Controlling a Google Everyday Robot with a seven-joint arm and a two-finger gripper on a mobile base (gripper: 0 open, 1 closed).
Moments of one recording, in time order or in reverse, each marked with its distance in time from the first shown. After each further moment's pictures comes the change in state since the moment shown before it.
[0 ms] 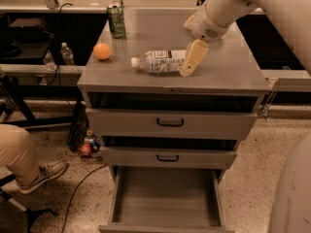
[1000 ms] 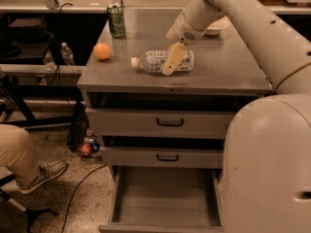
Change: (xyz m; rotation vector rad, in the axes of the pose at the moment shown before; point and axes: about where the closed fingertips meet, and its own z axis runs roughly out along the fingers) arm -0.023 -0.021 0.070 -0.094 -0.029 0.023
